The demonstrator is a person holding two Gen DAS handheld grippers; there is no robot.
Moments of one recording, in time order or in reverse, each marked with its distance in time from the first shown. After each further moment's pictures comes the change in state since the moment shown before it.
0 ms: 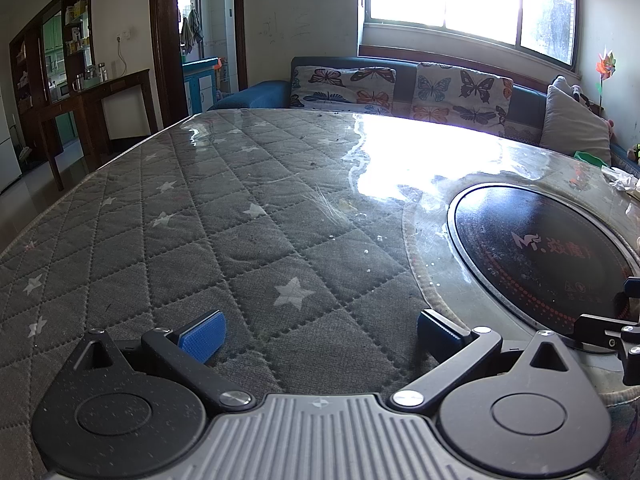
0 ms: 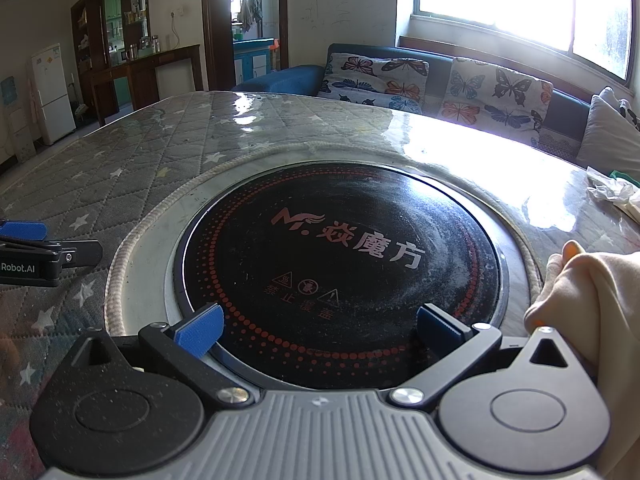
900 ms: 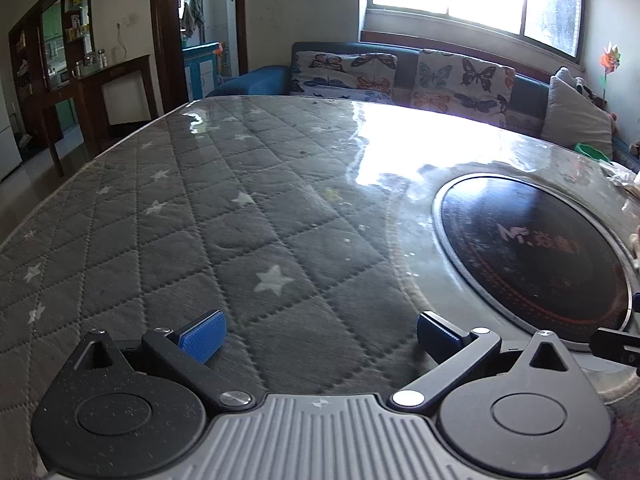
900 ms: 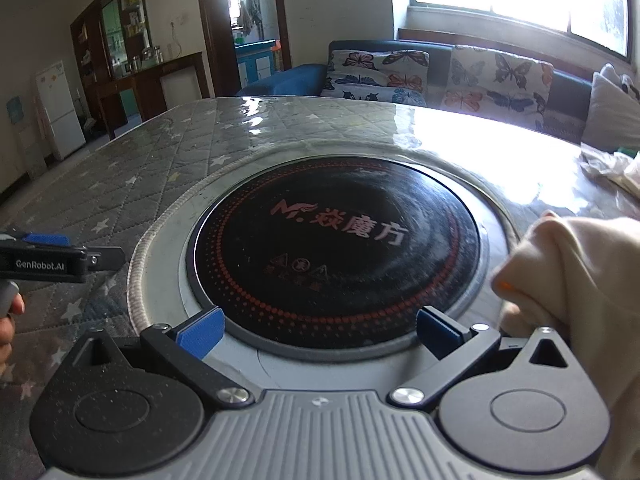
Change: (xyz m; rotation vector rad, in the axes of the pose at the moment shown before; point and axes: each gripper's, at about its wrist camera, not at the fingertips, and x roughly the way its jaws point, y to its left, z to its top) left arm -0.006 -0.019 0.004 -0.011 0.059 -0.011; right arm -0.034 -0.023 -0.005 0.066 0.023 0.062
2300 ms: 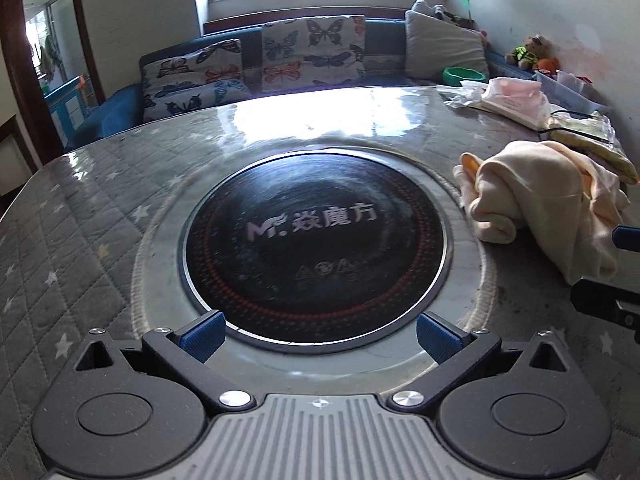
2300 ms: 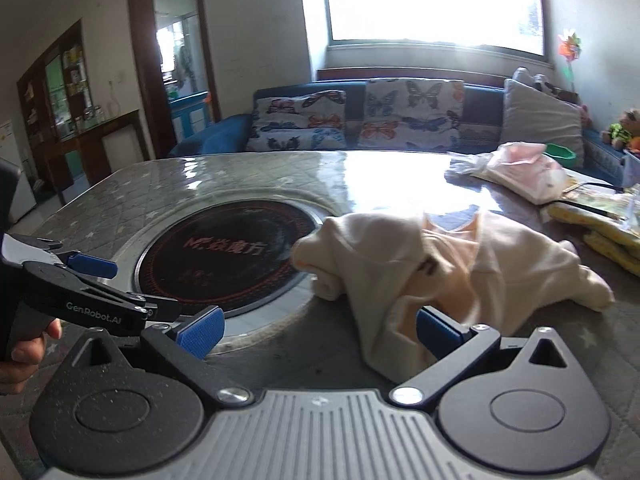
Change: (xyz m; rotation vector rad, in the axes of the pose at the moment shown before) left arm -0.018 -0.153 0.017 0.337 0.070 -0.262; right arm -0.118 -0.067 -0.033 0.138 -0.143 -0.185
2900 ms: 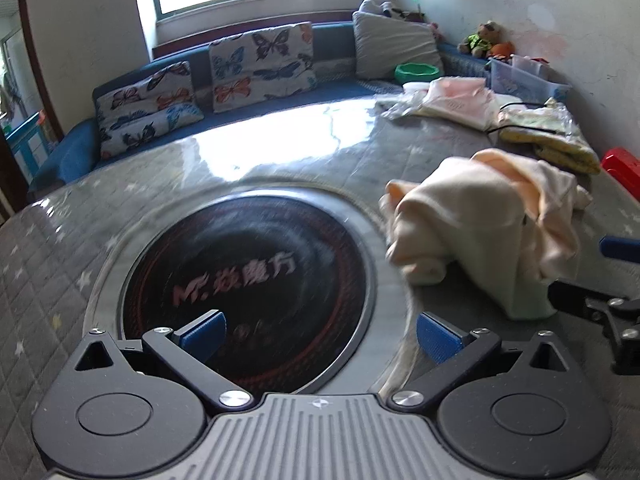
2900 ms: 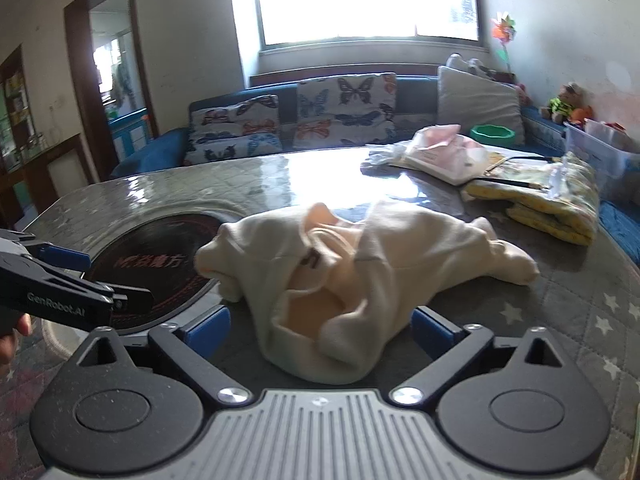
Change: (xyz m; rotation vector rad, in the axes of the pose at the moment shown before) left arm 0.004 -0.052 0.040 0.117 -0.023 -0.074; right arm -0.013 -0.048 -0.004 0.117 -0.018 -0.152
